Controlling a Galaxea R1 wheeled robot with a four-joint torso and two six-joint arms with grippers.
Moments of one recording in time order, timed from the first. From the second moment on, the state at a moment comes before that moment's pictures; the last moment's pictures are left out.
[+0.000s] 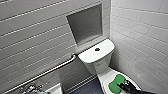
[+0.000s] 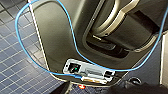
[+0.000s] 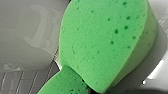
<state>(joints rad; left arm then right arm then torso) 1.48 3.04 -2.69 -0.91 0.24 1.04 -0.70 2.50 -2.13 0.19 0.15 0.39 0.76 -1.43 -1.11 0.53</state>
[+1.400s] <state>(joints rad) 1.48 3.05 -2.69 -0.89 0.24 1.05 -1.30 2.12 -1.78 0.19 0.68 0.41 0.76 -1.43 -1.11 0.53</state>
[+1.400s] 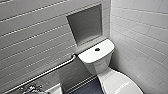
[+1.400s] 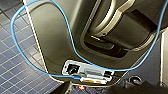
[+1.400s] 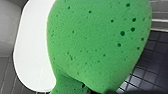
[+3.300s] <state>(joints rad) 1.47 3.06 -2.69 -0.88 0.24 1.05 -0.67 2.23 -1.57 0.14 0.14 0.35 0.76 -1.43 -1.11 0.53</state>
